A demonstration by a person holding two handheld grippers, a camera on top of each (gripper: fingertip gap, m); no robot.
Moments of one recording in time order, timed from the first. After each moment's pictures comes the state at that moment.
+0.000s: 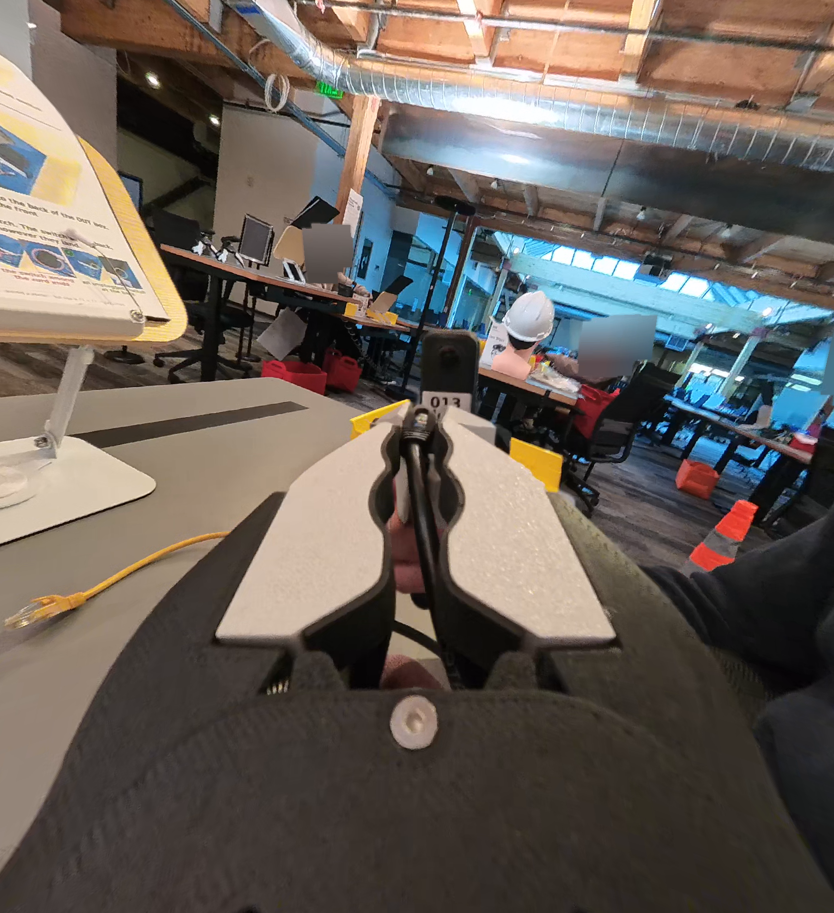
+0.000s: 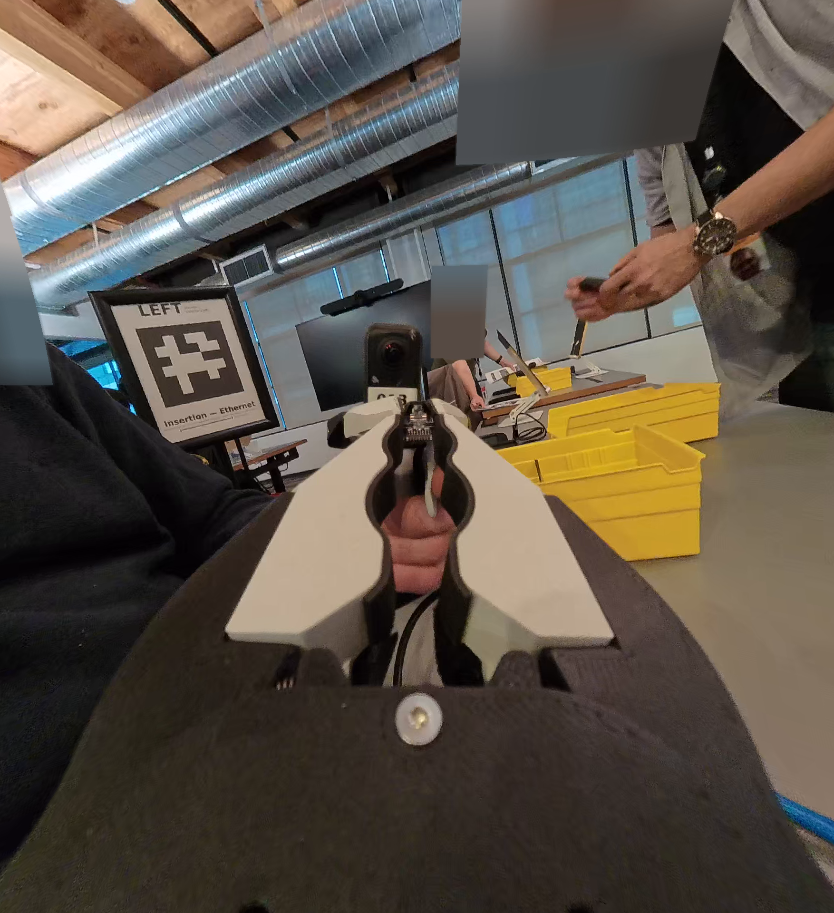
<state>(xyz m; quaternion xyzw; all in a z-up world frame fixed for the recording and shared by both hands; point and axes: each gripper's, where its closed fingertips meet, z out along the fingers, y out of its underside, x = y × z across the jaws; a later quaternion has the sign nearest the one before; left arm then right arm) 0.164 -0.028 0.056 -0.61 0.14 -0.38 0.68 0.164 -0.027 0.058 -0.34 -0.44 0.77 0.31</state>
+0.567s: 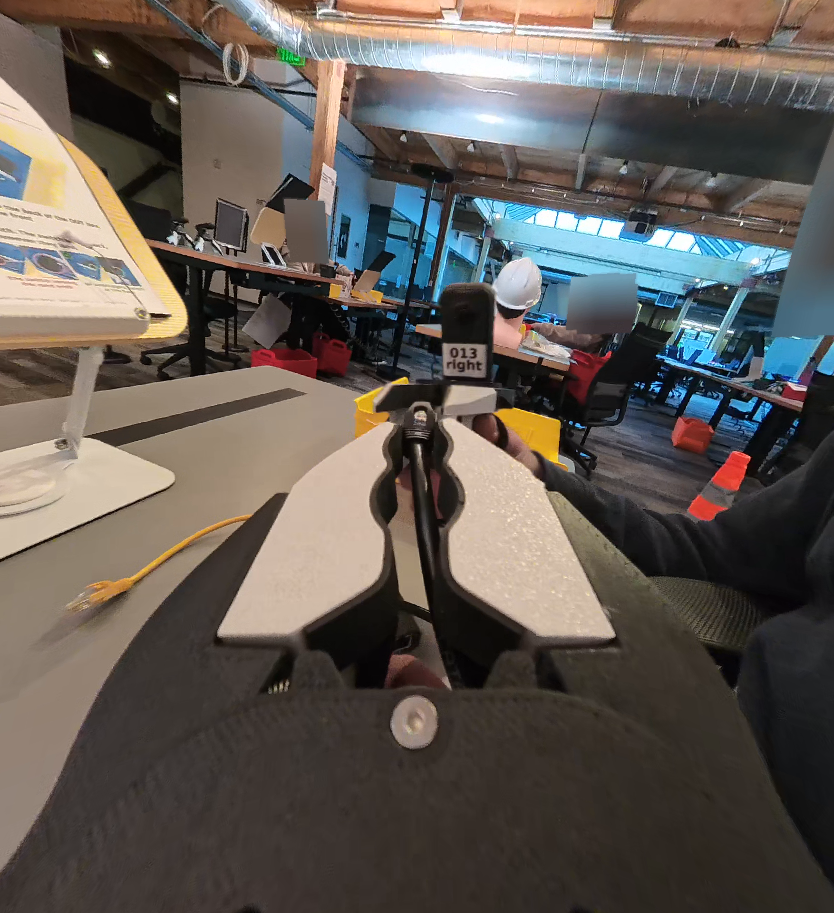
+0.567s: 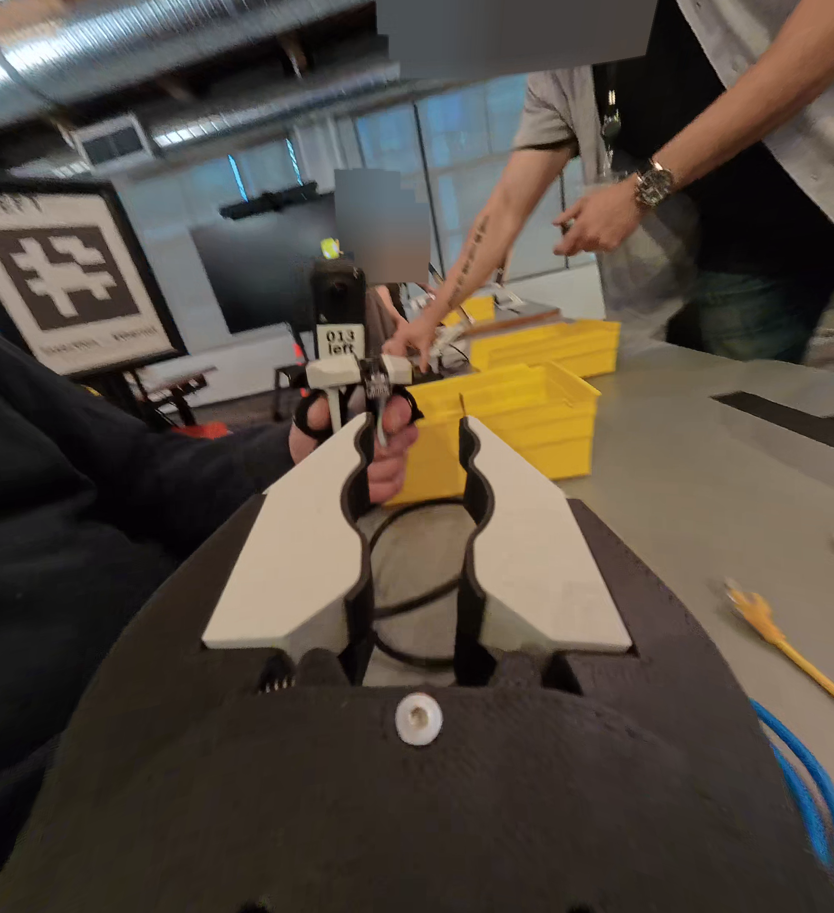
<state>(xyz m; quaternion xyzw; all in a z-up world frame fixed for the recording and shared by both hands) 0.143 -0.038 0.047 -0.62 0.19 -0.37 0.67 0.177 0.001 0.039 -0.41 -0.50 0.68 0.35</state>
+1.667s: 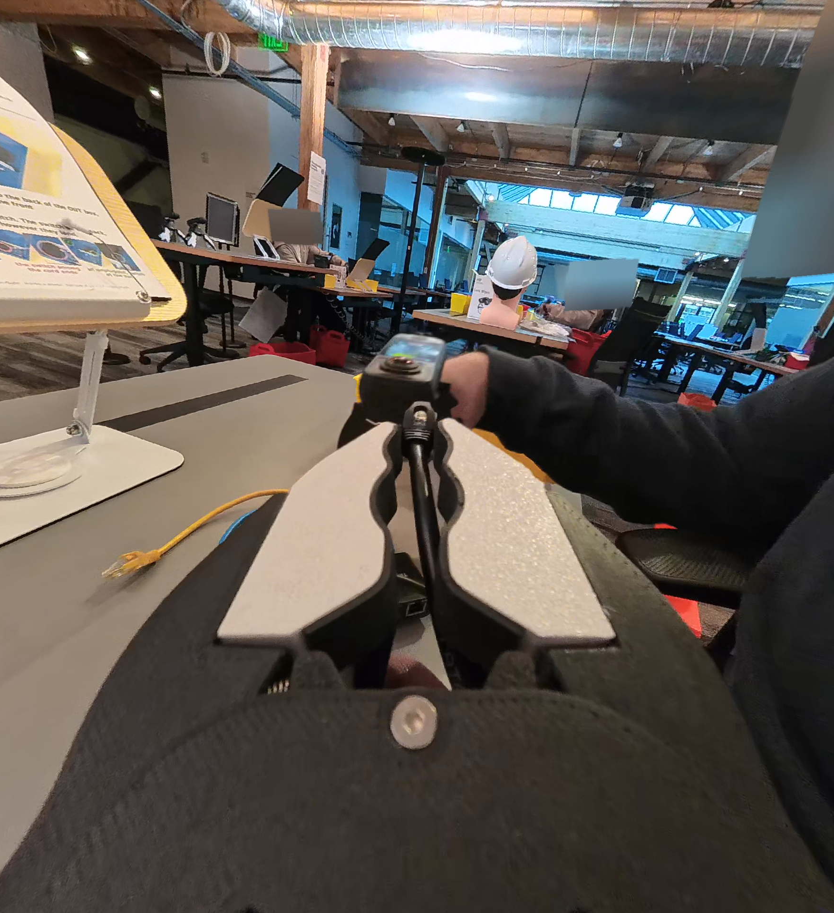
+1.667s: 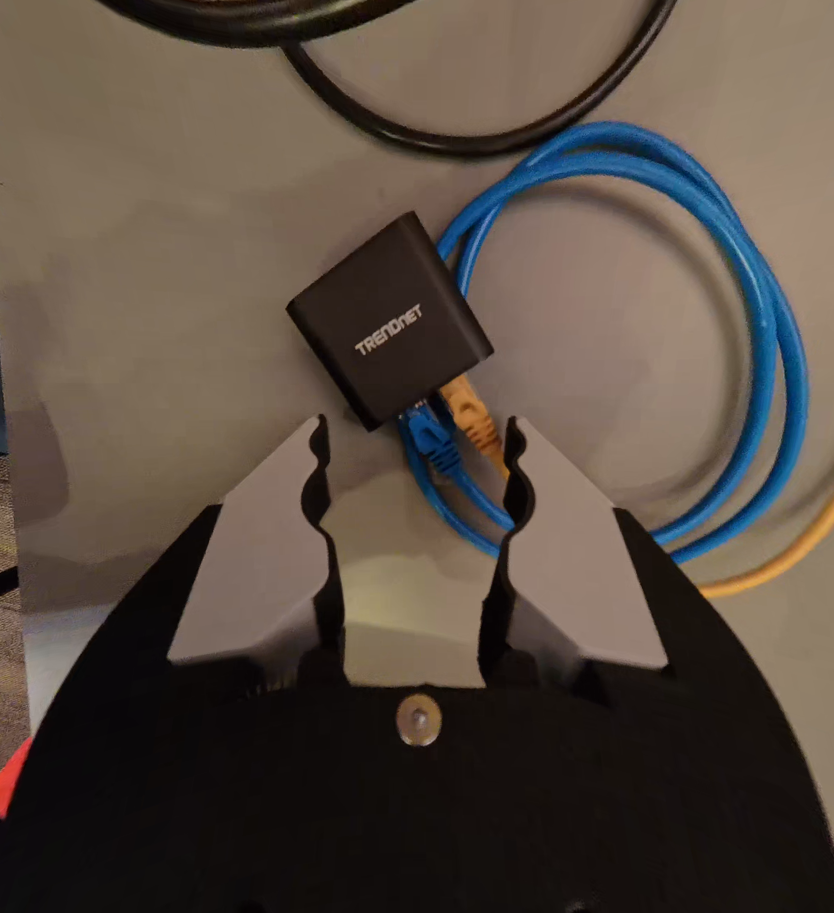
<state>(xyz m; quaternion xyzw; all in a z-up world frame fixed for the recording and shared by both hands) 0.131 -0.056 0.028 -0.62 0.21 -0.36 0.67 0.220 0.021 -0.153 -0.47 -0.87 0.15 0.05</state>
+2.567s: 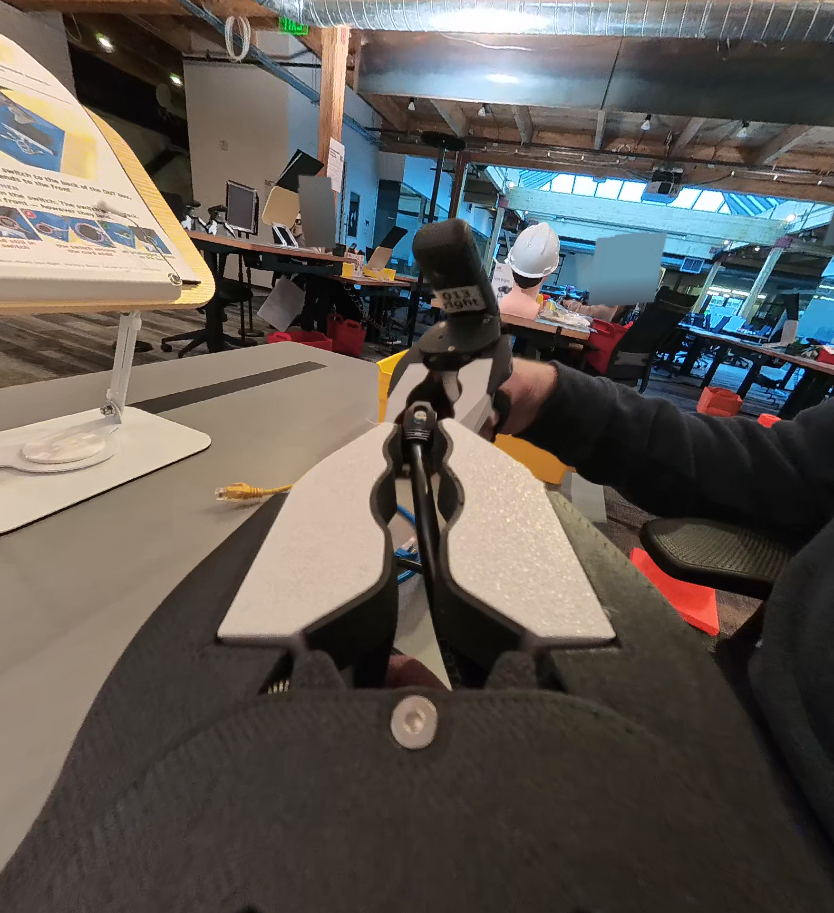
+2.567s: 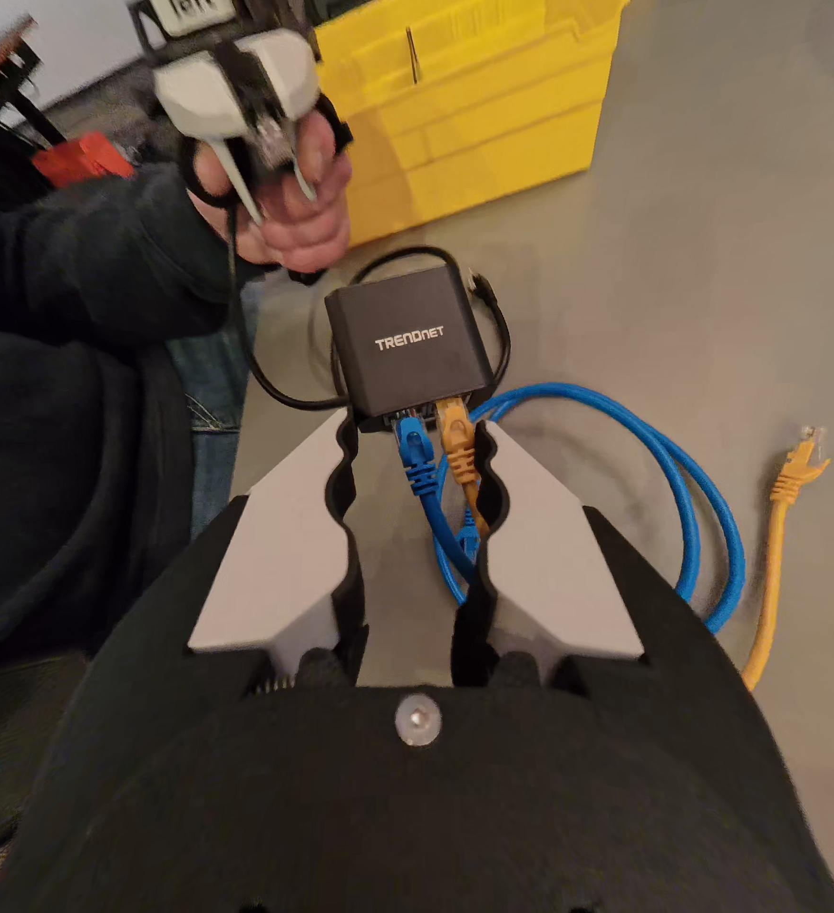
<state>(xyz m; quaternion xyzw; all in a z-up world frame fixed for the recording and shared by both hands) 0.117 -0.049 0.017 -0.63 0.20 -0.34 0.66 0.187 0.009 -0.054 -0.56 -0.65 0.47 0.19</state>
